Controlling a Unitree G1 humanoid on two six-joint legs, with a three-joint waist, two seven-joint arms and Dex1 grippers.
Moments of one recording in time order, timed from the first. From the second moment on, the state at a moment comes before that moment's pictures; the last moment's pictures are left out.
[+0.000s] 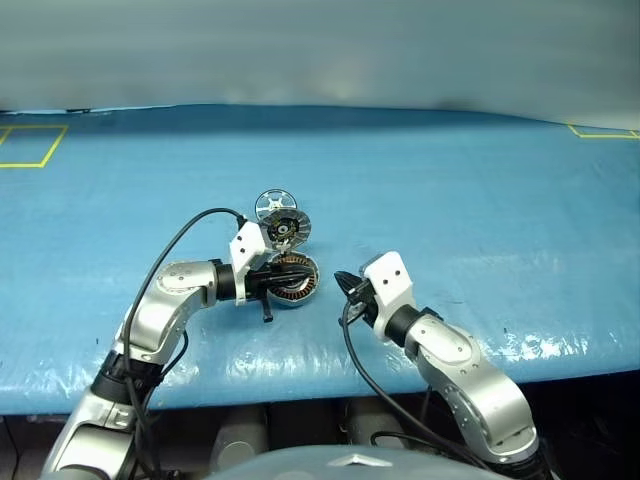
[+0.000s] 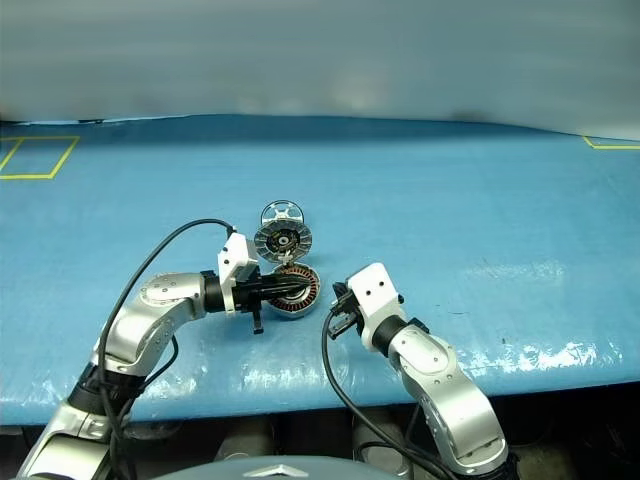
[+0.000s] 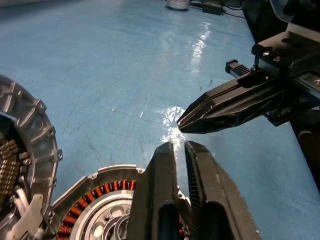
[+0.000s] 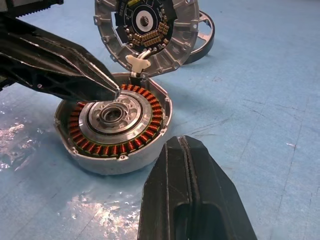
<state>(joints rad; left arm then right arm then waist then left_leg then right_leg) -0.24 0.49 -0.15 -0.20 -0.37 0.49 -0.93 0.03 -0.26 0.29 -0.67 0.14 0.81 0.26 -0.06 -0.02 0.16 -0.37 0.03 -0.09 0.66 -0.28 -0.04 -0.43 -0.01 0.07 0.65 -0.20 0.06</state>
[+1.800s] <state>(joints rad) 0.23 0.37 -0.08 -0.20 -0.24 -0.02 -0.71 -0.38 -0.14 0.50 -0.47 0.15 1.23 0.20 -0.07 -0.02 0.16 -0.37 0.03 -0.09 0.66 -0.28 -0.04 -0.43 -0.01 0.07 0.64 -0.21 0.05</state>
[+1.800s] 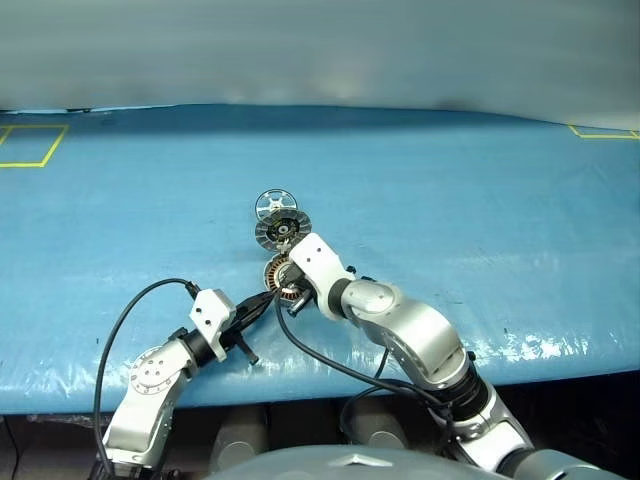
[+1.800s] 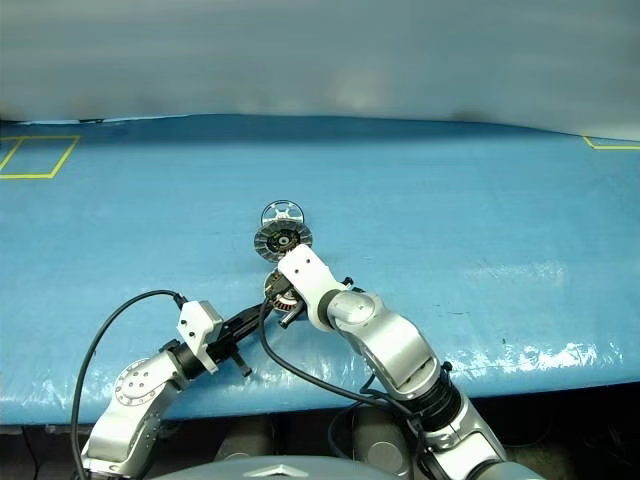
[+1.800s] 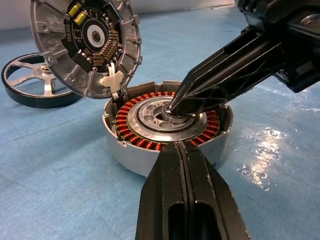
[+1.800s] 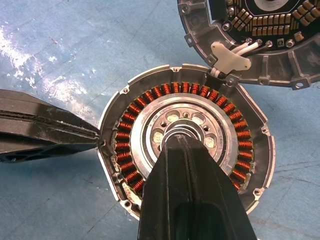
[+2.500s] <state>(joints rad) 0.22 0.38 -0.10 -0.20 -0.24 -0.02 -0.71 -0.41 -0.11 0.51 -0.40 0.13 1.19 0.20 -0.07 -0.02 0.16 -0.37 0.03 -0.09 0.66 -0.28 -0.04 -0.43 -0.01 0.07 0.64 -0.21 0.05</state>
